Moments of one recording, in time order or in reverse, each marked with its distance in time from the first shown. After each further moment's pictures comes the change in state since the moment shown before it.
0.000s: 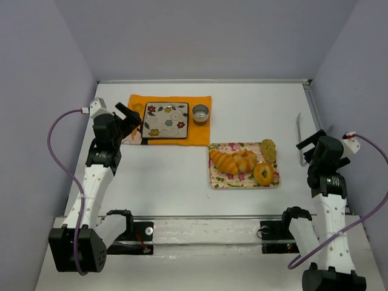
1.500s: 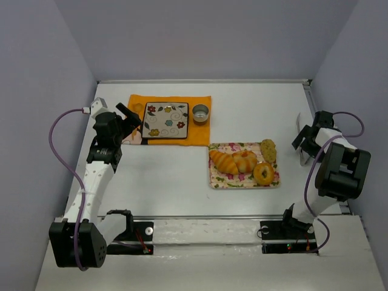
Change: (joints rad) left arm 0.000 0.040 0.016 -0.036 -0.031 0.009; right arm -0.190 1.007 0.294 0.083 -0.177 -0.273
